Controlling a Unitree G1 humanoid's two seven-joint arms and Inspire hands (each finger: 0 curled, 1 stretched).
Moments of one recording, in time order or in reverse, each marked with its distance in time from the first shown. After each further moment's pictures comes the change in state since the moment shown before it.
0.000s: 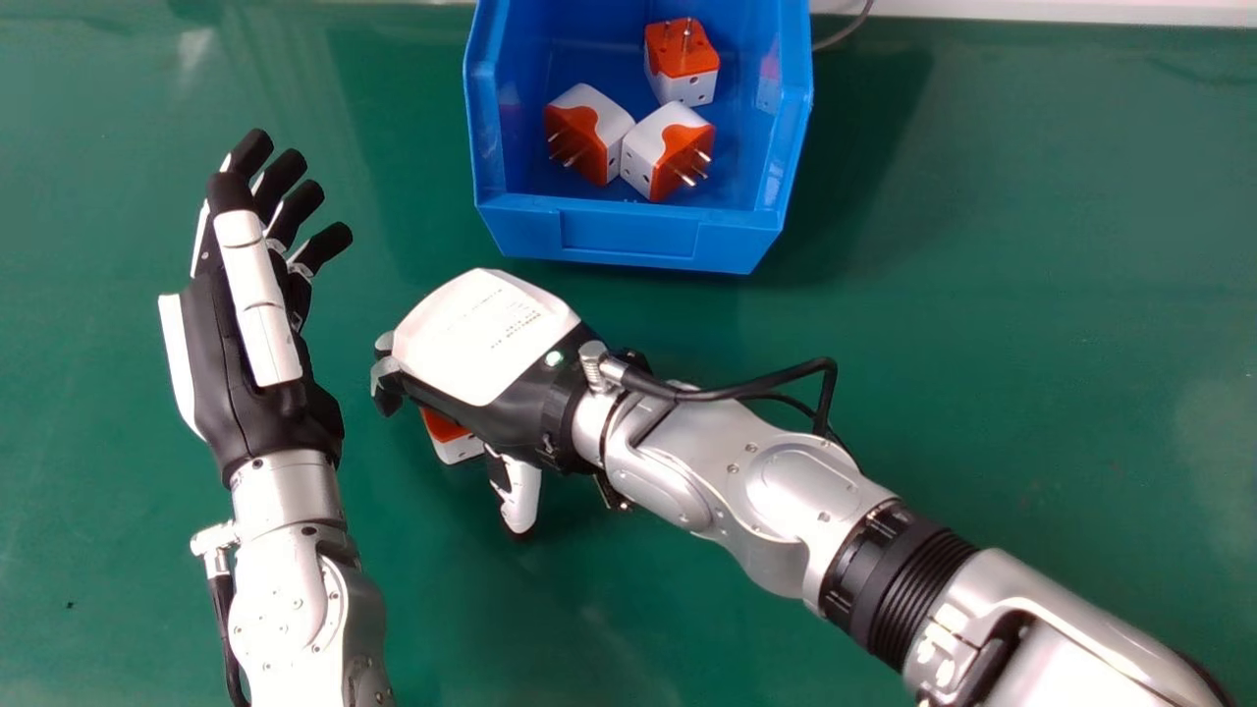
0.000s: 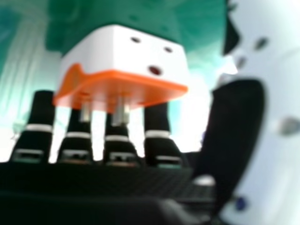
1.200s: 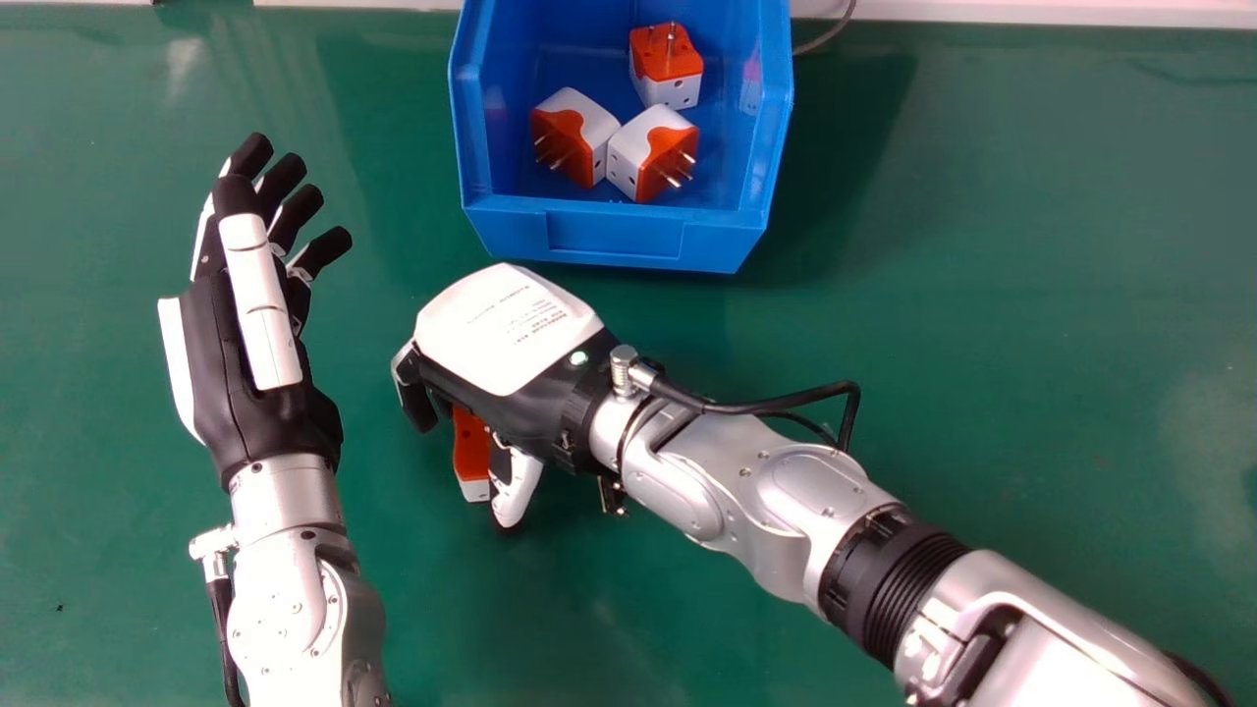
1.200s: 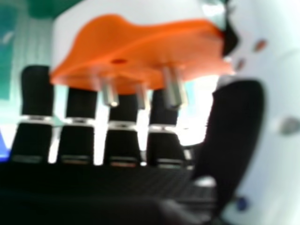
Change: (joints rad) left arm 0.003 0.000 0.001 -0.004 0.001 0.002 0.000; right arm -0.003 0.029 -0.038 0.122 0.084 -0.040 -0.113
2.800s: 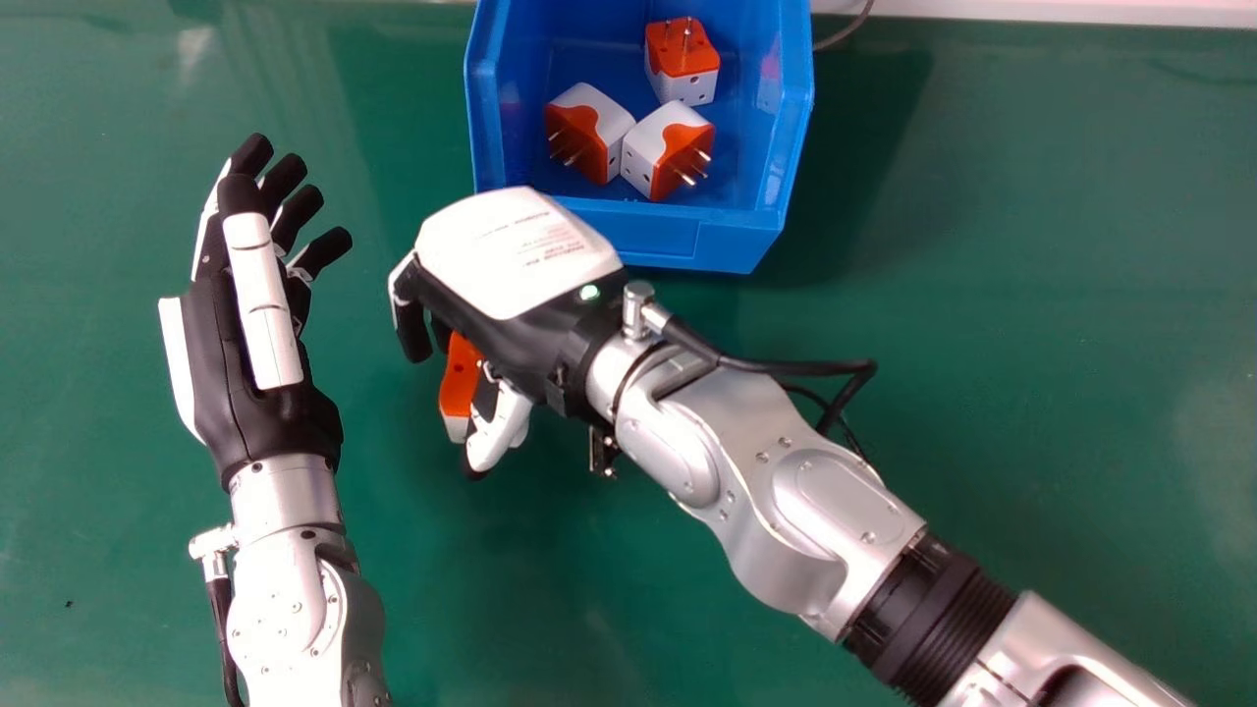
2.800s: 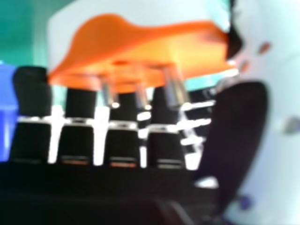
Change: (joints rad) left arm -0.002 0.001 0.000 0.004 0.003 0.001 -0.001; right arm 0.129 -0.073 -0.090 -0.607 -0.022 0.351 0.361
